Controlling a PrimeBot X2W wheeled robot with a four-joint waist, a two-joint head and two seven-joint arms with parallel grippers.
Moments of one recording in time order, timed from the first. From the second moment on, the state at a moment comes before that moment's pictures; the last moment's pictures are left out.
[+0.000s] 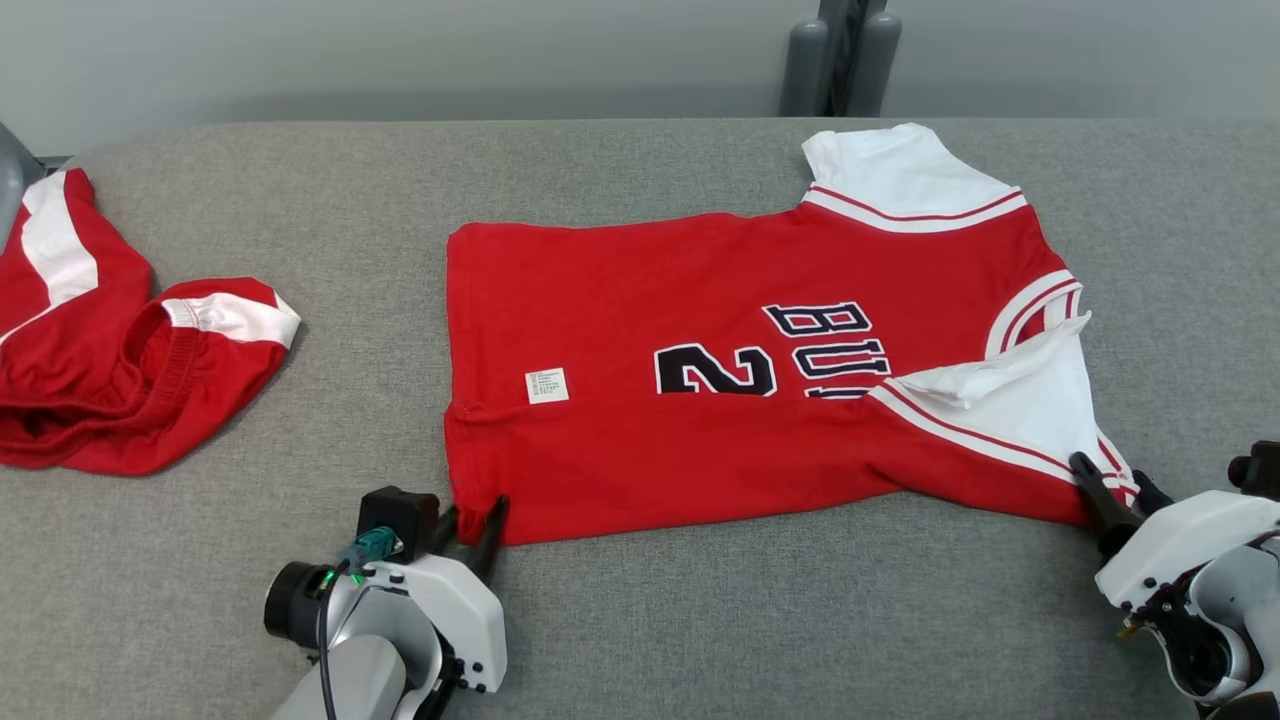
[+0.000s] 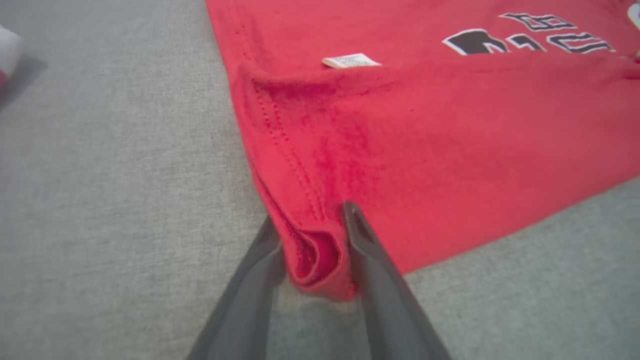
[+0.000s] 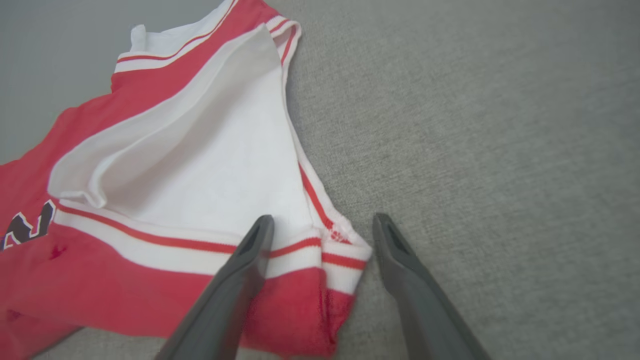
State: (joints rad) left arm -0.39 0.15 -0.57 0.73 -0.50 0.03 -0.12; right arm -0.35 -0.28 0.15 0.68 0.76 0.13 0.07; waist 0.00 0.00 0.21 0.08
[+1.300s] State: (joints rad) left arm -0.14 0.37 -0.70 0.43 -0.49 -0.04 0.00; right arm -0.09 -0.43 0.16 0.46 0.97 0.13 0.51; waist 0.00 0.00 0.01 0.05
